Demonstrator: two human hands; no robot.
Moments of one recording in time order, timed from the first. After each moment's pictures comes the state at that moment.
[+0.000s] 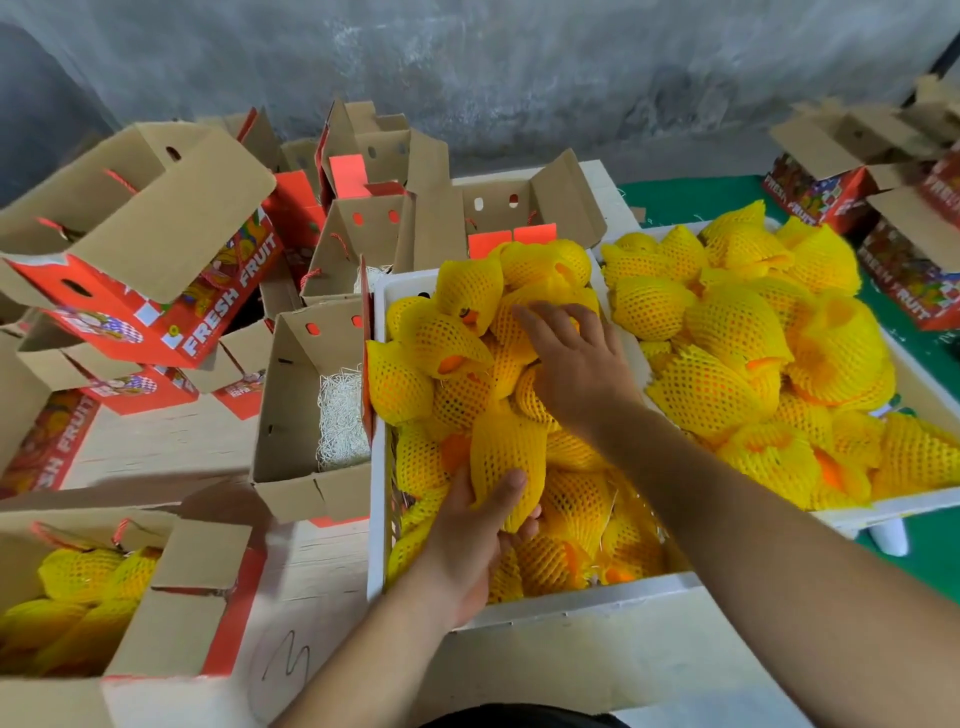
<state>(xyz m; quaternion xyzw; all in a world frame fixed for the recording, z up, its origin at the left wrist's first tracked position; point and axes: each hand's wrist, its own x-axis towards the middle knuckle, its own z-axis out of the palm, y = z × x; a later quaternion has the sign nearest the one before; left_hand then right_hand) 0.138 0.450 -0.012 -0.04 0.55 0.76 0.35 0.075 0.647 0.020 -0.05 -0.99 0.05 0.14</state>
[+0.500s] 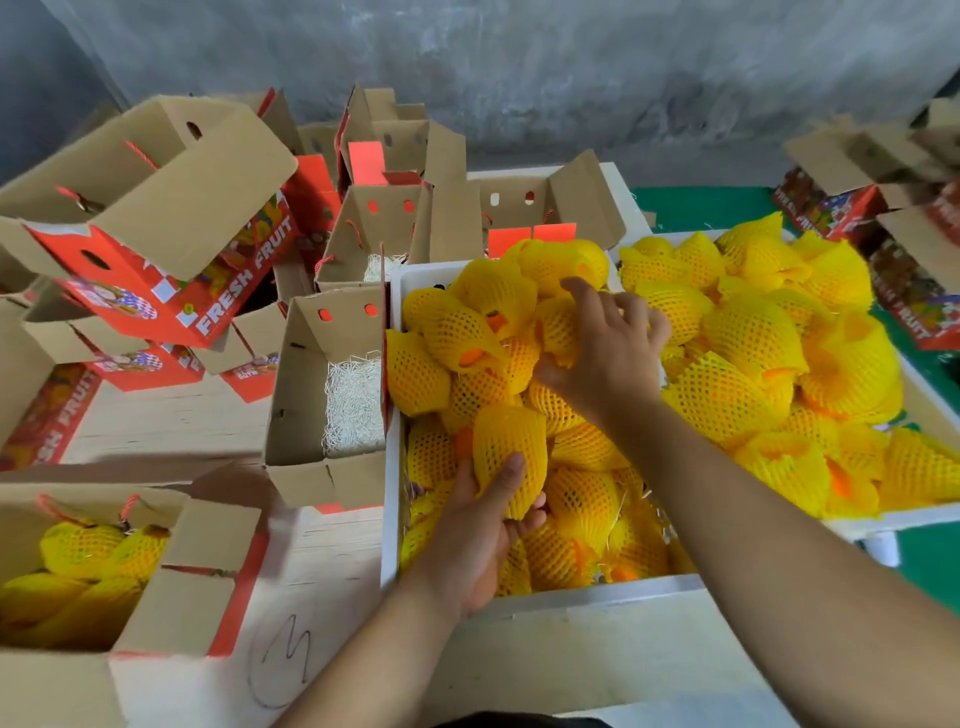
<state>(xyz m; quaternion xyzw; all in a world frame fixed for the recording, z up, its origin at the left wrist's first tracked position) 0.138 0.446 -0.013 -0.07 0.51 0.79 0.32 0.071 0.647 0.029 -0.12 -0.96 0.08 0.24</state>
